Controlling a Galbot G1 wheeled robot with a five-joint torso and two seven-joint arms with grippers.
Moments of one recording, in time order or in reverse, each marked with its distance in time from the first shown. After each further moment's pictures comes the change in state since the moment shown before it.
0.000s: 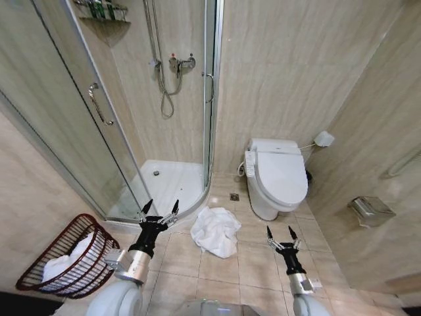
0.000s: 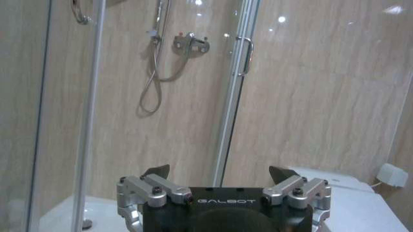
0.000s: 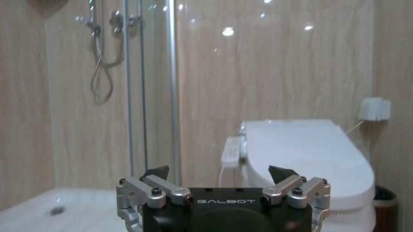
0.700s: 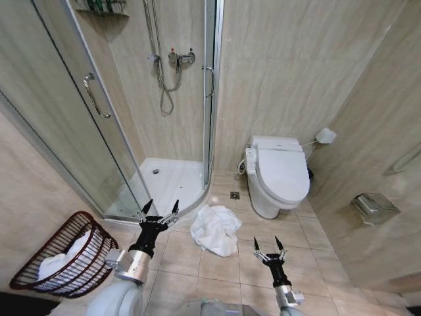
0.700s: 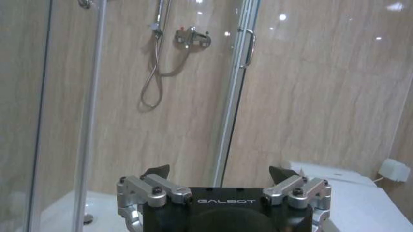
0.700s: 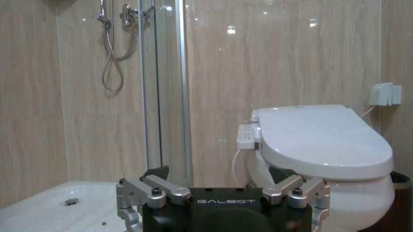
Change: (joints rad) left arm 0.000 0.000 0.000 0.000 0.000 0.000 0.000; right arm -0.003 0.114 -0.028 -0.074 -0.082 0.113 -0.013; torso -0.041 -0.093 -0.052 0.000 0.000
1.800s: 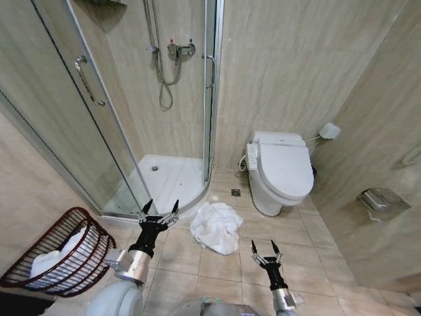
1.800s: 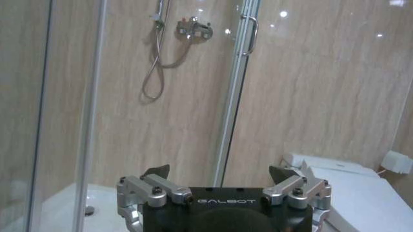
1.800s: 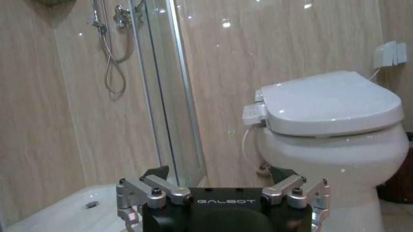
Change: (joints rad) left arm 0.000 0.000 0.000 0.000 0.000 0.000 0.000; right arm -0.001 -0.012 -0.010 -0.058 0.175 -0.002 -0.129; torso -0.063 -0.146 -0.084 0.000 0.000
